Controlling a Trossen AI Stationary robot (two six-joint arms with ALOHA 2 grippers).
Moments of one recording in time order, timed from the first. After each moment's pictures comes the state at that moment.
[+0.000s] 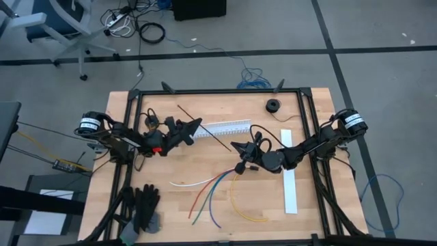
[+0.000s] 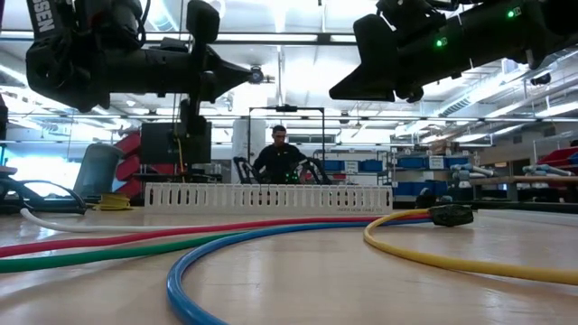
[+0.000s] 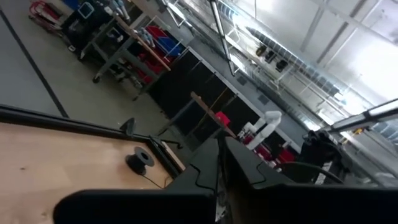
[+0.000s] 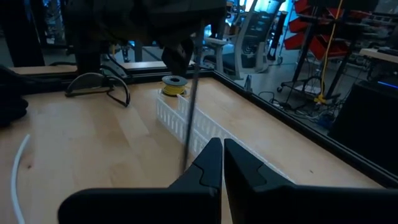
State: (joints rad) left arm -0.01 1.58 0.35 1.54 -0.61 -0.68; right arm 0.33 1.62 0.62 0.86 0.92 0.01
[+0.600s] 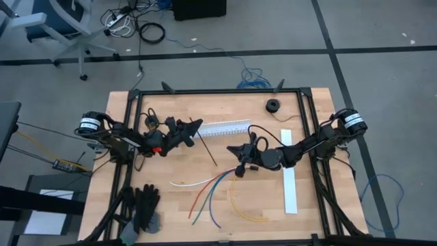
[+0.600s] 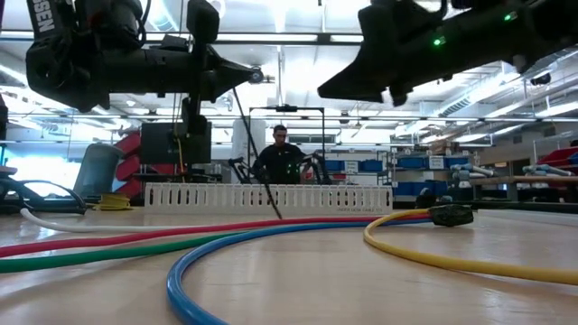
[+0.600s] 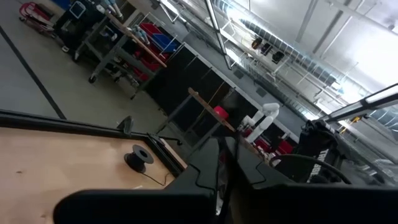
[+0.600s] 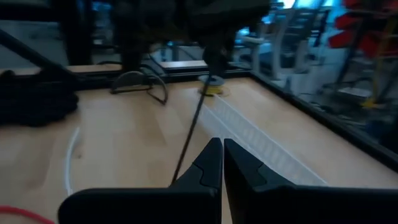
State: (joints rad) left arm -0.01 1.58 0.35 1.53 -0.58 -0.65; right arm 0.29 1.62 0.62 0.86 0.71 0.03
